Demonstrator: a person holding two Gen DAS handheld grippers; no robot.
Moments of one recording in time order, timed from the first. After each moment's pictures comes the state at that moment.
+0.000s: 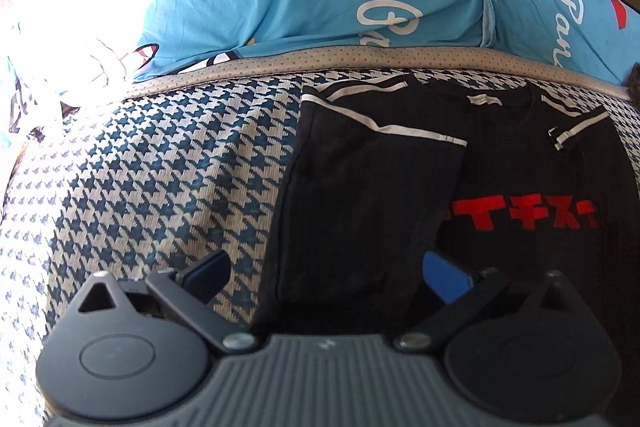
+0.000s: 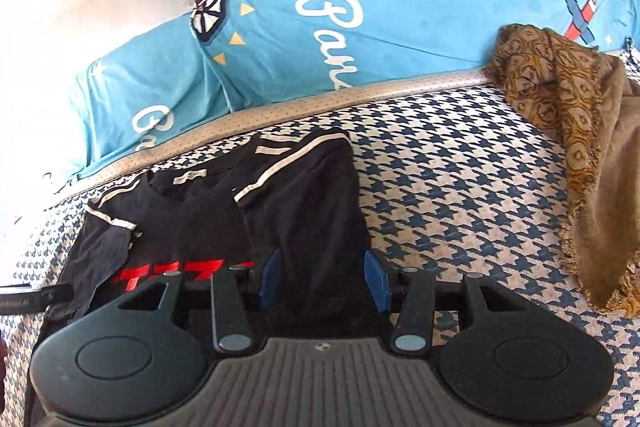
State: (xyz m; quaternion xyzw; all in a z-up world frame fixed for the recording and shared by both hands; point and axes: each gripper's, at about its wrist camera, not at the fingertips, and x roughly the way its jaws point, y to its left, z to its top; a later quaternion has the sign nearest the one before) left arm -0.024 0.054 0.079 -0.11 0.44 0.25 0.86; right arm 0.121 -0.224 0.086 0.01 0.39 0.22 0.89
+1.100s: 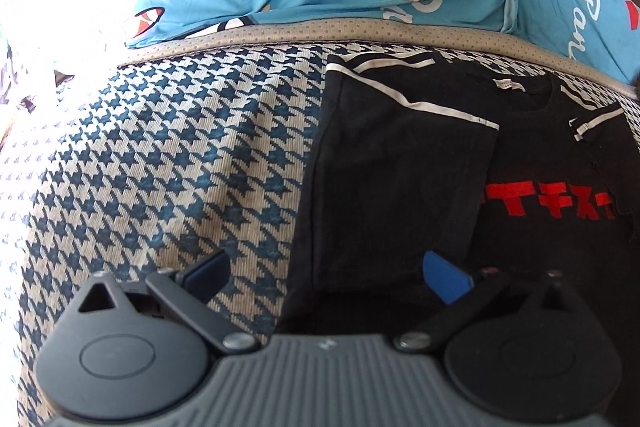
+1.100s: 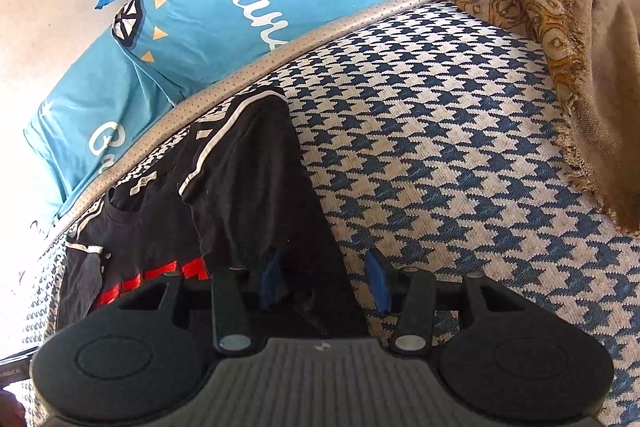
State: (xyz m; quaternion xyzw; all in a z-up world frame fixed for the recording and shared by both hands) left arm -0.031 0.085 0.061 -0.14 0.46 0.23 0.85; right arm 0.150 -0.253 0.044 0.12 0.45 0.20 0.86
